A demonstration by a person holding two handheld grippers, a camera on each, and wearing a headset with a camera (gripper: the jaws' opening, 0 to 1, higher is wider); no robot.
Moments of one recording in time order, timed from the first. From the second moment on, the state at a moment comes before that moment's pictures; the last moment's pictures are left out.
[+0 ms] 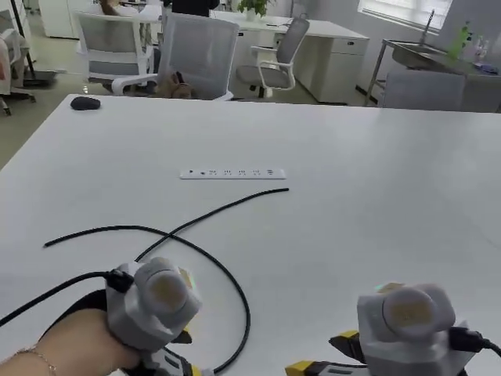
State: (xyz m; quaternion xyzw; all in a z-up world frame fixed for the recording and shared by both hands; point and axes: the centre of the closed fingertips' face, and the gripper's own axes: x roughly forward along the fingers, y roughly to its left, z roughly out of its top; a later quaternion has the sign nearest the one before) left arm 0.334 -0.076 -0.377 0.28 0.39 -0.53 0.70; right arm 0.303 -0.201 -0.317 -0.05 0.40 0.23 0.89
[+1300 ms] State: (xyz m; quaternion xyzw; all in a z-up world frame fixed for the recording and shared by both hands) left arm 0.332 -0.058 -0.347 0.30 0.39 -0.51 0.71; right arm 0.292 -0.195 -0.324 -0.06 0.43 0.26 0.86
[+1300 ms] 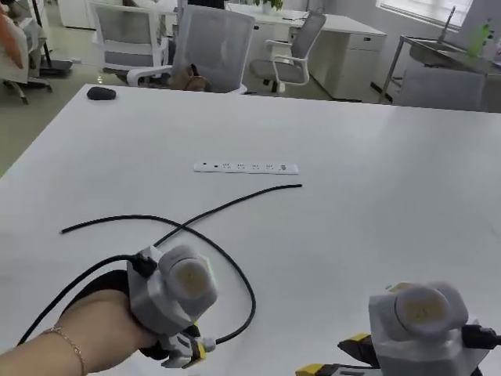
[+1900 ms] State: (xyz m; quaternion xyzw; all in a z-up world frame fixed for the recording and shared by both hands) left arm 0.307 -0.048 -0.288 0.32 0.32 -0.53 0.72; right arm 0.284 -0.121 -0.281 -0.09 0.41 0.50 0.76
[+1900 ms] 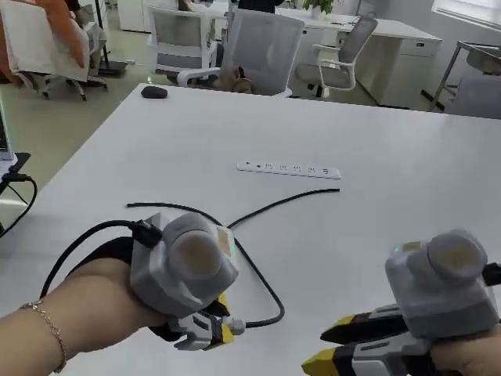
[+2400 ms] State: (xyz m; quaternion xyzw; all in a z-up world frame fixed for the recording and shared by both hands) left arm 0.318 -0.051 -0.262 0.42 0.21 -0.50 0.72; right arm 0.297 -0.078 -0.264 -0.15 0.36 0.58 0.72
